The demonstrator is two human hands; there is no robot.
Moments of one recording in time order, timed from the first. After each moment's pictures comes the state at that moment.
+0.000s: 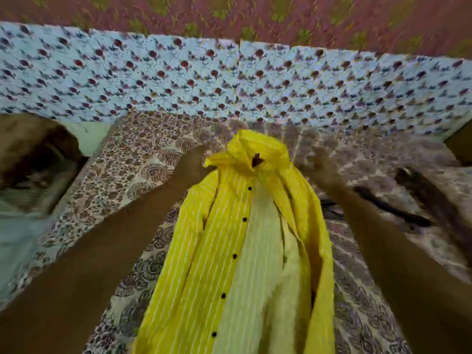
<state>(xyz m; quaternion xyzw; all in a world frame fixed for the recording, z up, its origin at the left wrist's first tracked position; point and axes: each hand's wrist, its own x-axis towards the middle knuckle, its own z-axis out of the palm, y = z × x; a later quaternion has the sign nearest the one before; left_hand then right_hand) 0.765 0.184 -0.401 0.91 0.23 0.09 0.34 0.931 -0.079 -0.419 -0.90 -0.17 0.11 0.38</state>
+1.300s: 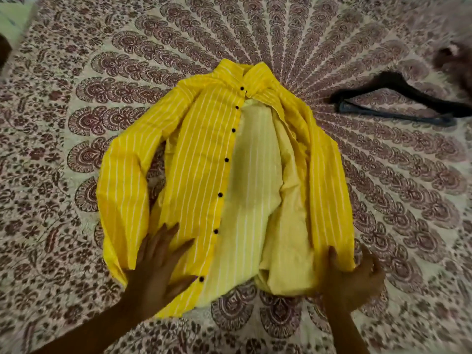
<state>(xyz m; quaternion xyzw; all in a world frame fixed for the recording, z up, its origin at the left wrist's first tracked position) 0.459 0.041 -0.671 0.98 0.07 0.00 0.19 0.629 -0.273 -0.680 -0.94 0.23 -0.03 0.27</state>
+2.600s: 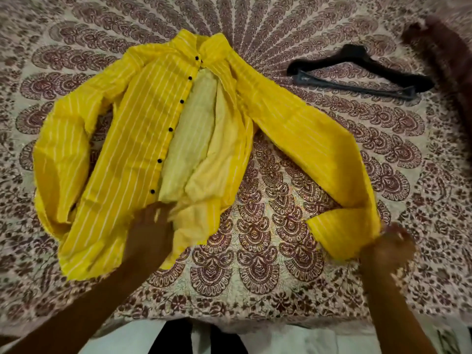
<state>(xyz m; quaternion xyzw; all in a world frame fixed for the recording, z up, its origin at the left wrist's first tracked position) 0.521 -0.108 -0.660 0.95 0.28 -0.04 0.15 0.705 -0.444 -0.680 -0.84 0.24 0.00 0.48</state>
